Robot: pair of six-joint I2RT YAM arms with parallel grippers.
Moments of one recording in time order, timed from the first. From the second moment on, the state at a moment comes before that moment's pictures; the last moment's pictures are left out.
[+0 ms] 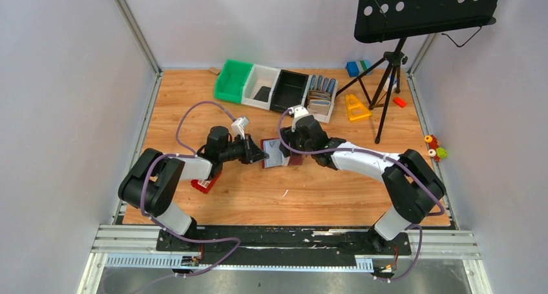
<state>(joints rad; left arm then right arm) -0.41 1.58 0.51 0.63 0.63 -0.57 0.72 1.60 0.91 0.09 0.01 0.31</state>
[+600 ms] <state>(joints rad) -0.41 1.62 0.51 0.64 0.65 -0.57 0.63 1.52 0.89 -0.12 0.05 0.28</state>
